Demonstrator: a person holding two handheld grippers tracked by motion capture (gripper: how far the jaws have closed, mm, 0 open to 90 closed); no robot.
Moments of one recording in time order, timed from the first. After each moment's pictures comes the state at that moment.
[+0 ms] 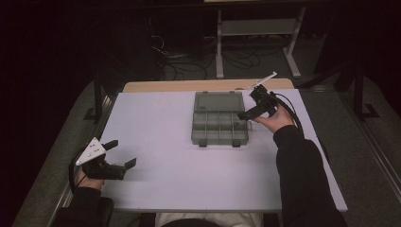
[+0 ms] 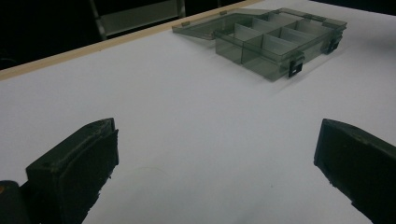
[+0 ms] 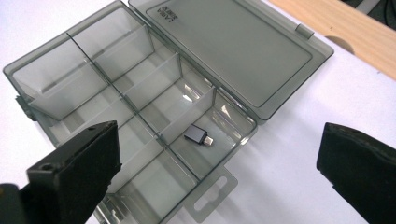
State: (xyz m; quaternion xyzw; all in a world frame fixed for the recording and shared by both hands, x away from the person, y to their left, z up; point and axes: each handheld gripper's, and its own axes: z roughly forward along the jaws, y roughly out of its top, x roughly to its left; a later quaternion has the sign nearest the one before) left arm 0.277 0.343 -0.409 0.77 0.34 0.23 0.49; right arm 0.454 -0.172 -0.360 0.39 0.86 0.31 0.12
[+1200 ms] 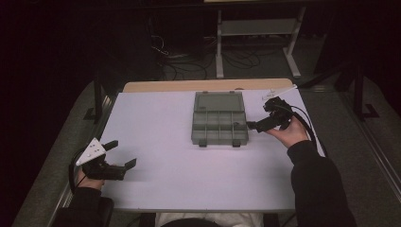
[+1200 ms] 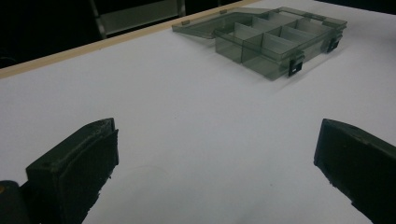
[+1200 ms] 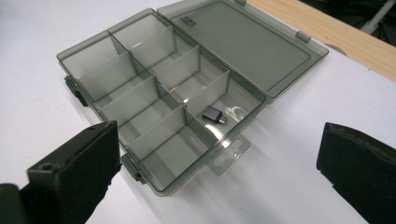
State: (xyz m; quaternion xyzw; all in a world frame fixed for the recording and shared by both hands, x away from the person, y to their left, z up) left arm 0.277 0.343 -0.409 0.77 0.34 0.23 0.49; right arm 0.403 -0.201 -0.361 0.37 0.84 0.37 0.14
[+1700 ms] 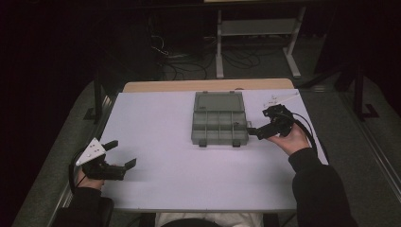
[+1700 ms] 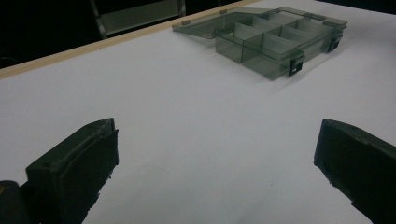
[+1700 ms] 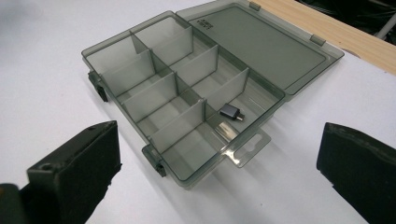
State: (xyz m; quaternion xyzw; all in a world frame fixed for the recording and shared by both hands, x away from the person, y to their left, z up) left arm 0.277 0.343 -0.409 0.77 0.34 0.23 0.48; right arm 0.384 -0.201 -0.368 0.35 0.84 0.39 0.14
